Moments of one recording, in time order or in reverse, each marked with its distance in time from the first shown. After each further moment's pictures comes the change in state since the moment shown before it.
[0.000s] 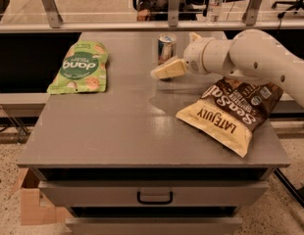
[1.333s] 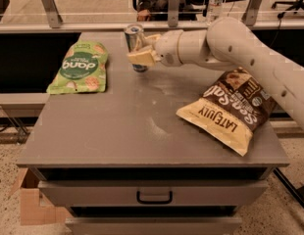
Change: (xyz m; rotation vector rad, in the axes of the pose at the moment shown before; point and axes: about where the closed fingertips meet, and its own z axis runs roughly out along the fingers) arm -0.061 0.069 0.051 -0.312 -0.153 -0.031
